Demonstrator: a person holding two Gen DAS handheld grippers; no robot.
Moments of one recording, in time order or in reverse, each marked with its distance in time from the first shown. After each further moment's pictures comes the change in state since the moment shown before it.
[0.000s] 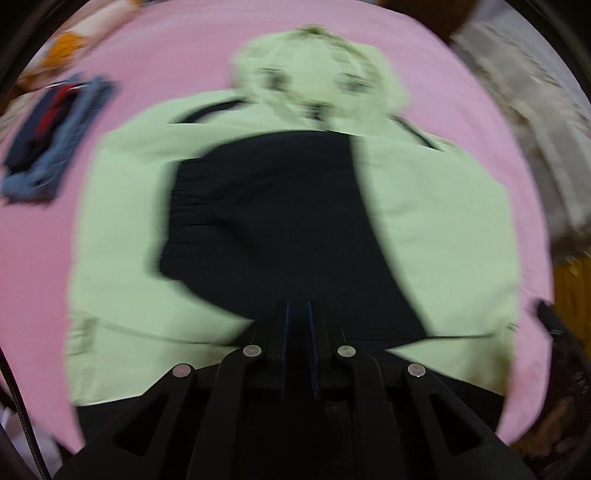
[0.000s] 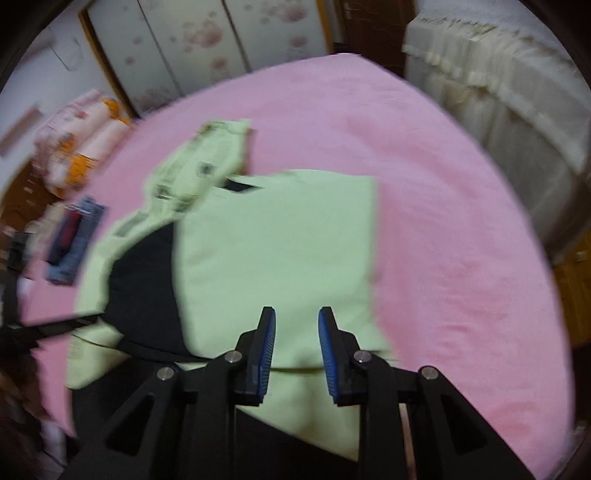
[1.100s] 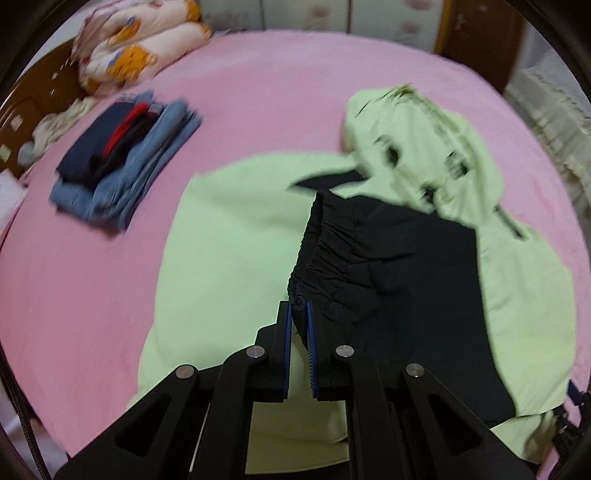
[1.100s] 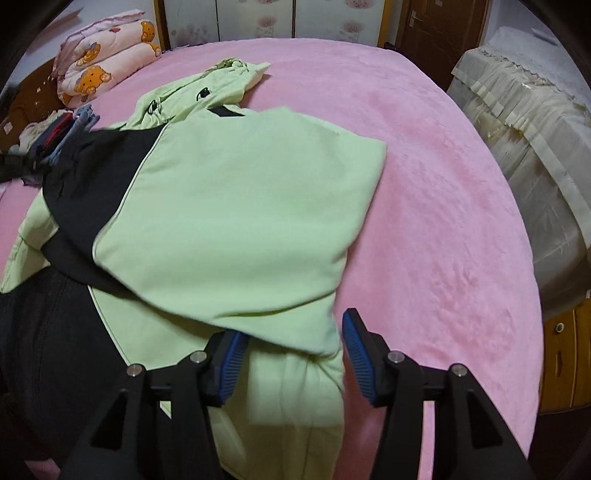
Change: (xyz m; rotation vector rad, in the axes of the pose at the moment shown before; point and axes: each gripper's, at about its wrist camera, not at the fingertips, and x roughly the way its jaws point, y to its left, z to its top) left arm -0.009 0.085 0.031 -0.154 -0.199 0.260; right arm 0.059 -0.039 -0.024 -0.320 0.084 -0.167
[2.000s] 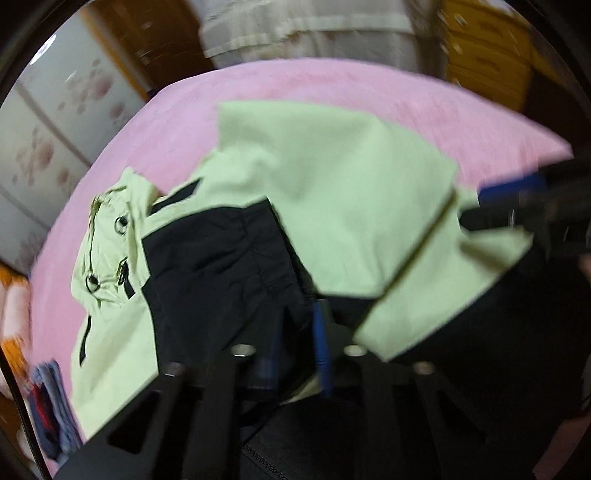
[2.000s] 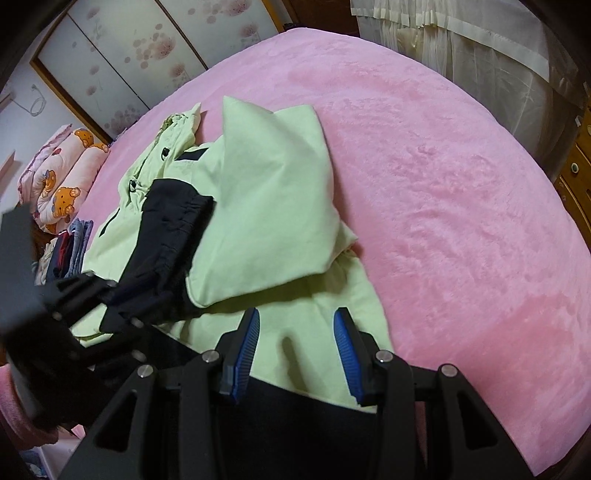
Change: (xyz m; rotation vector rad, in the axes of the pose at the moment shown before) left arm -0.059 -0.230 -0.125 1.051 -0.189 -0.282; right arm -0.040 -0.019 -0.059 0.505 -0.017 0.131
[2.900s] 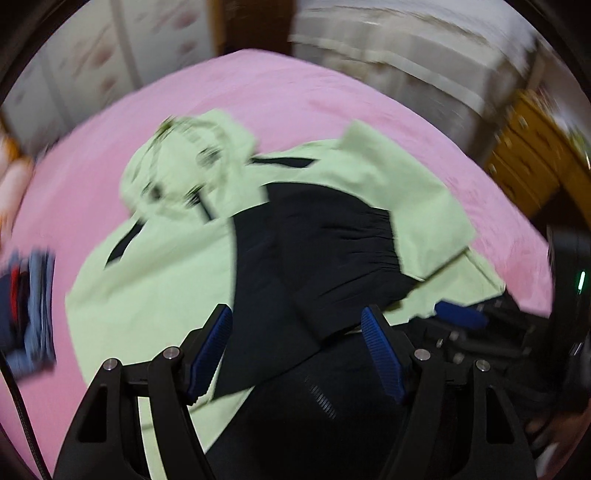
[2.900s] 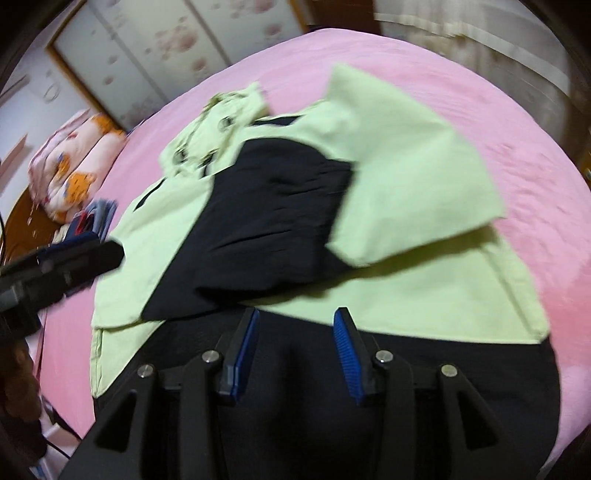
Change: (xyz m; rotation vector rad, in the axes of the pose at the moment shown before) left arm -0.074 0.102 -0.046 -0.313 -0.002 -0.089; right arm 0.018 0.103 -0.039 -0.006 -0.027 0.026
